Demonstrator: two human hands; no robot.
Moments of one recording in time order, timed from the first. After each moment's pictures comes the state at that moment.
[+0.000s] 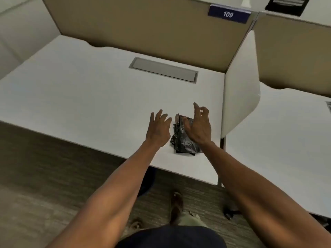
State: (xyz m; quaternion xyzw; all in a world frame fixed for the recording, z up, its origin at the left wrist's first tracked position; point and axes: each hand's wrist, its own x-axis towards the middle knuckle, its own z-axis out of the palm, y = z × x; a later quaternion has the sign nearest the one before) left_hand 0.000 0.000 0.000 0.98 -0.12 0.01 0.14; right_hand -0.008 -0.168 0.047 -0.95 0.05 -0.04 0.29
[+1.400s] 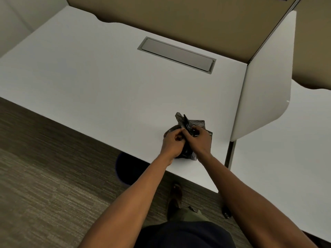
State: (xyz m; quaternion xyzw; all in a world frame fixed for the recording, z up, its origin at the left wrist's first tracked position) left_hand -0.022 -0.065 -0.028 0.71 0.20 -0.16 0.65; right_hand 0.000 -0.182 -0.022 -0.86 0.15 0.08 0.49
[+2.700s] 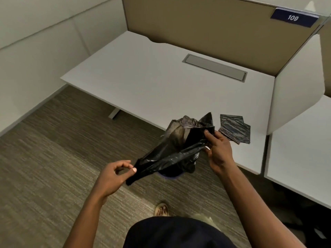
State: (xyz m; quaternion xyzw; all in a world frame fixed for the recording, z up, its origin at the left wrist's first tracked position) left_hand -0.367 0.286 0.046 0.77 0.26 -0.10 0.57; right_hand -0.217 -0.018 0.084 -0.57 0.17 0.13 0.79
